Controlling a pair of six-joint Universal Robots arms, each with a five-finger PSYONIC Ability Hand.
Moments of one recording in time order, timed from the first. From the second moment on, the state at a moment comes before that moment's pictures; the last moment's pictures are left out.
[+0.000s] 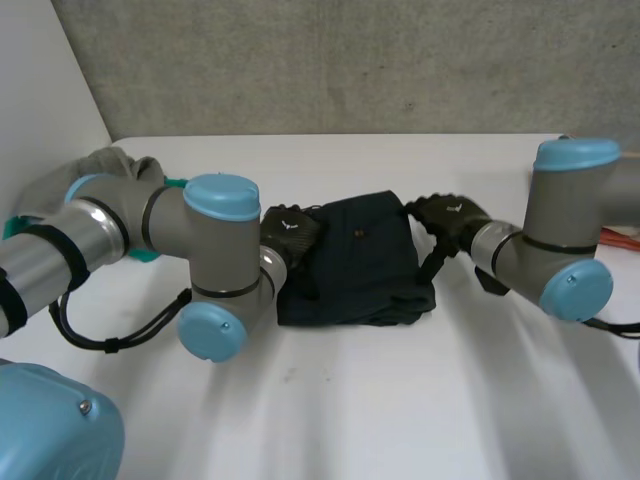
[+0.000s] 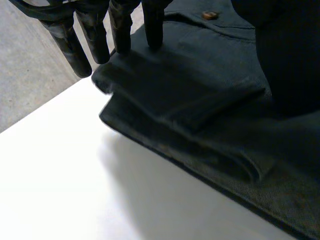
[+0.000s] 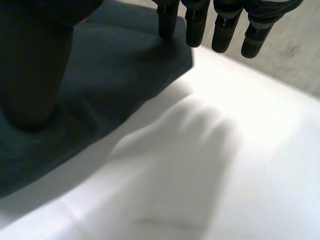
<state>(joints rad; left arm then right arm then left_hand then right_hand) 4.08 -2.51 -0.85 3.02 -1.62 3.40 1.90 -0.73 0.96 0.19 1.29 2.90 0.19 0.21 0.20 0.20 0.05 0.21 0.19 0.21 0.21 0.05</state>
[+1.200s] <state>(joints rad) 4.13 -2.13 -0.93 3.04 -0.98 3.16 2.15 -0.79 1.42 -0.64 1.46 2.66 0.19 0.21 0.20 0.20 0.05 1.02 1.11 1.12 1.15 0.92</state>
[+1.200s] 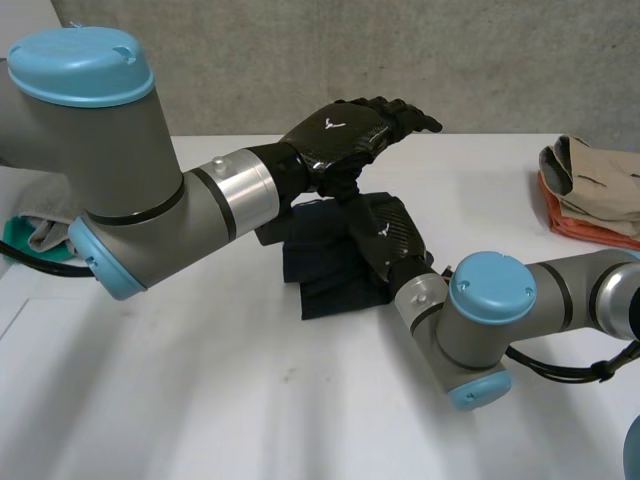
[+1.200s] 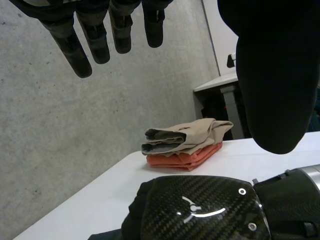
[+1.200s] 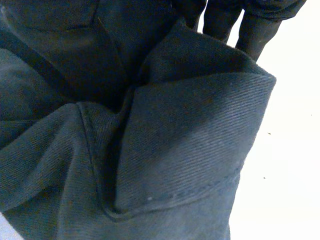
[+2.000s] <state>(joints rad) 4.13 -2.10 -0.99 3.08 -0.98 3.16 2.10 -0.84 1.46 -0.41 1.45 2.69 0.19 0.21 0.20 0.20 0.05 0.29 0.28 0.29 0.29 0.12</state>
